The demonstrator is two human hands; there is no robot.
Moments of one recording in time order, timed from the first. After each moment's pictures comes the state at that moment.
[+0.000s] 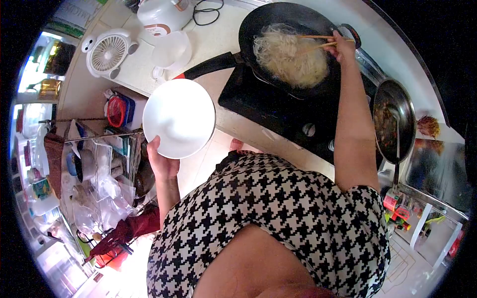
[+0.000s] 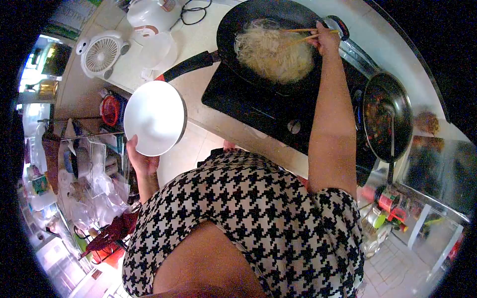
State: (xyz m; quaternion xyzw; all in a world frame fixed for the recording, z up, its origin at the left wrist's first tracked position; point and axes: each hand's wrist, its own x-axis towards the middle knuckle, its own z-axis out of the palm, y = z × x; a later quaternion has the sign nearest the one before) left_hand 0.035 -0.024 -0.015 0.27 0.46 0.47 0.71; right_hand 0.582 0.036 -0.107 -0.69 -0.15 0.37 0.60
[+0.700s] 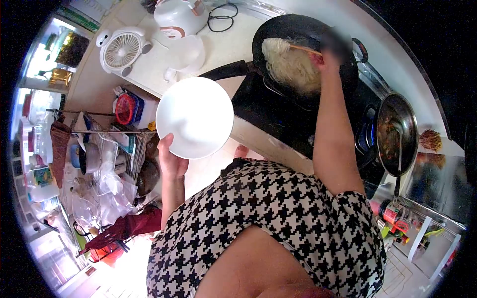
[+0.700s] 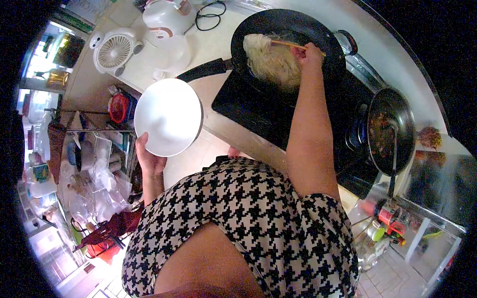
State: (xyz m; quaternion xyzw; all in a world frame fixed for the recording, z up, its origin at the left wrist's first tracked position) left_hand 0.060 -0.026 0.015 0.29 0.45 0.44 0.72; right_hand 0.552 0.051 -0.151 -0.52 0.10 0.42 0.73
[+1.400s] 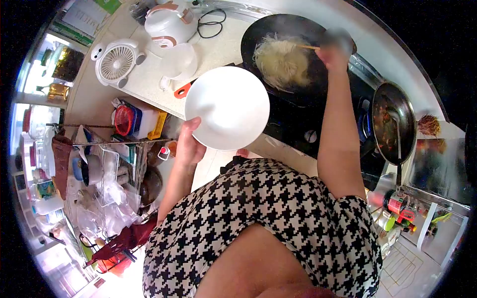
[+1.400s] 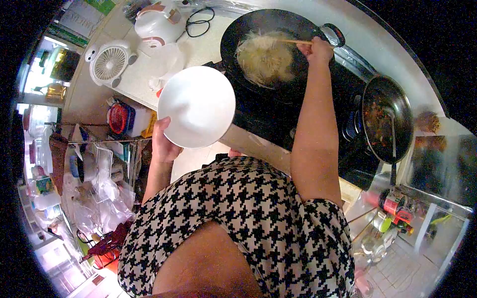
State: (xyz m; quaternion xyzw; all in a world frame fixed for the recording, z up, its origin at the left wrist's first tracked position) left_hand 0.075 -0.005 0.000 0.31 0.43 0.35 0.77; right_hand 0.515 0.077 -0.115 -0.59 0.03 0.41 0.69
